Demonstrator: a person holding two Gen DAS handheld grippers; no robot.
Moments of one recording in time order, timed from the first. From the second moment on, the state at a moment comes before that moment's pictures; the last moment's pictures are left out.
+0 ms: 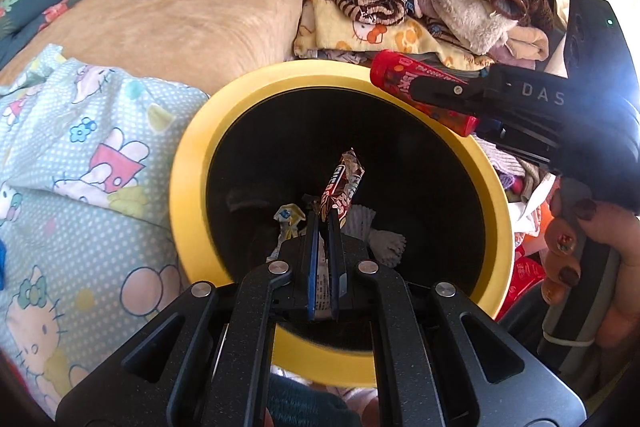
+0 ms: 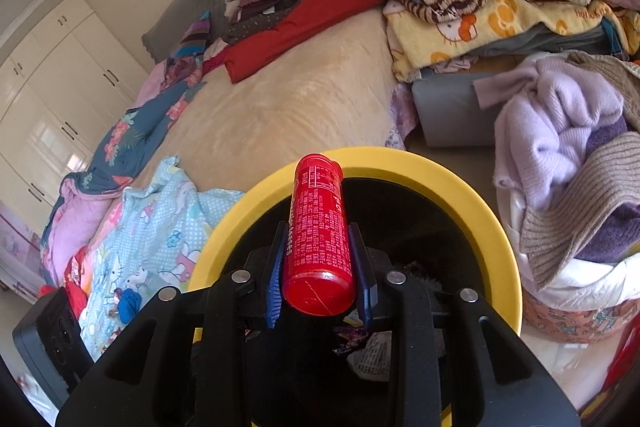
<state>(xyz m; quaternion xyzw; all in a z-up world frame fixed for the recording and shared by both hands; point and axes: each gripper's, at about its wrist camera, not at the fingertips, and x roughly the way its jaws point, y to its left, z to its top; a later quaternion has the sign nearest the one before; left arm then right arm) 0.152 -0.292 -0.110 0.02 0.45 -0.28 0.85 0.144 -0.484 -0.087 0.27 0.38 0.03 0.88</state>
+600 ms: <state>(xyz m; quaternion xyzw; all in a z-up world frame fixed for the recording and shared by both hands) 0.157 -0.275 -0.102 0.00 0.44 -0.25 0.86 0.147 -0.499 -0.091 0.31 0.38 -0.01 0.87</state>
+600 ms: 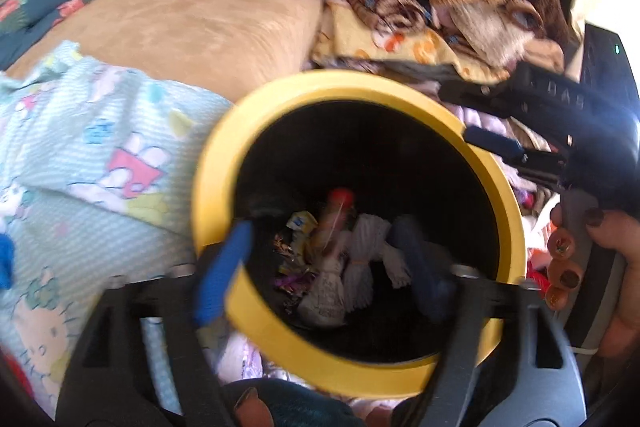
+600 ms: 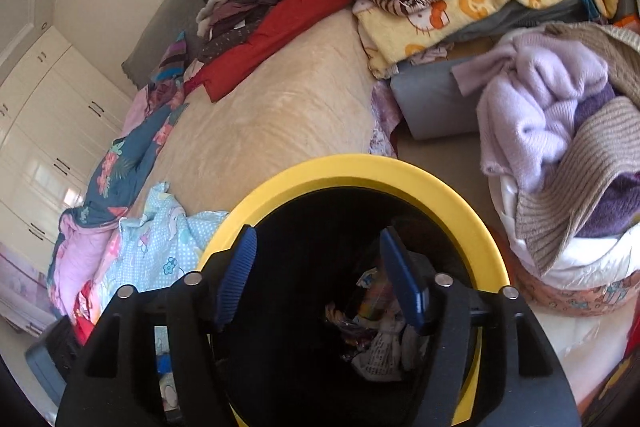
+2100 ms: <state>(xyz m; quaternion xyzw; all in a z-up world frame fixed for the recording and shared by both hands) 0.116 -0.088 -0.025 -0.08 0.30 -0.07 0.95 0.129 -0.337 -0.023 0.12 0.28 0.16 0.94</state>
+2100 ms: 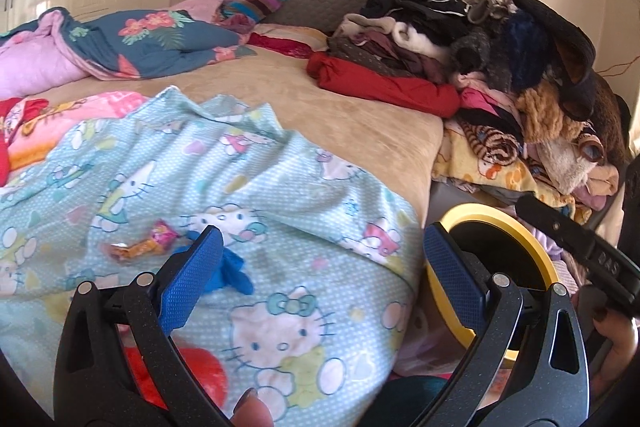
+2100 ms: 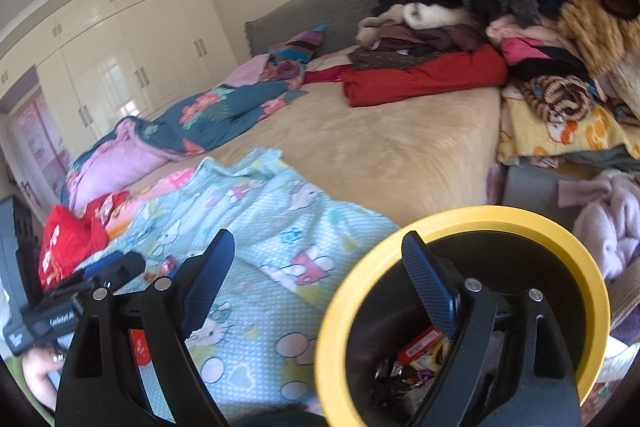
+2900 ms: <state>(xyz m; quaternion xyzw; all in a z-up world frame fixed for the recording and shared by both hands) 0.116 0.003 -0.026 -0.11 0.30 0.00 0.95 0.101 -0.231 -0.020 0.05 0.28 0.28 0.92</state>
